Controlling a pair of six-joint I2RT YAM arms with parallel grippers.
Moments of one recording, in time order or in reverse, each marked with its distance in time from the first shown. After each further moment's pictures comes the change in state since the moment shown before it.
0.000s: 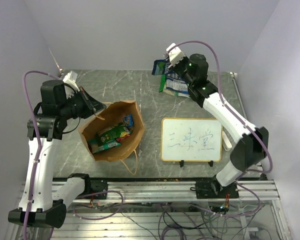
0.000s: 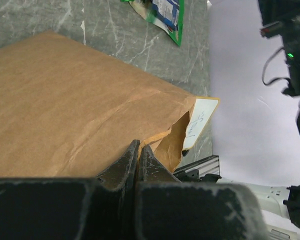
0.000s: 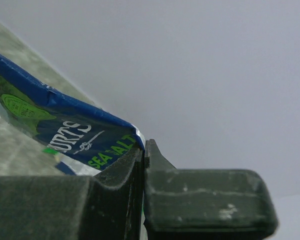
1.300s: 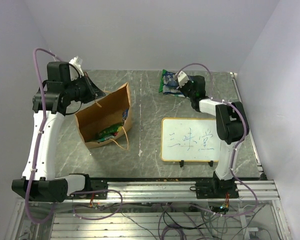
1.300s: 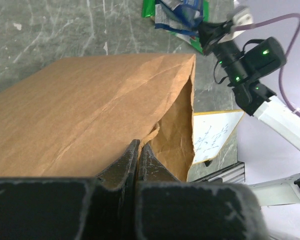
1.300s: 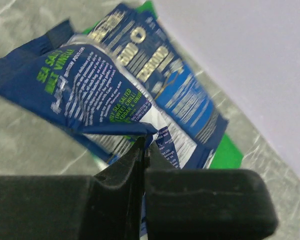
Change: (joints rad) left arm 0.000 0.271 0.214 -0.050 -0.051 0.147; right arm -0.304 0.488 -0.223 0.450 -0.324 0.058
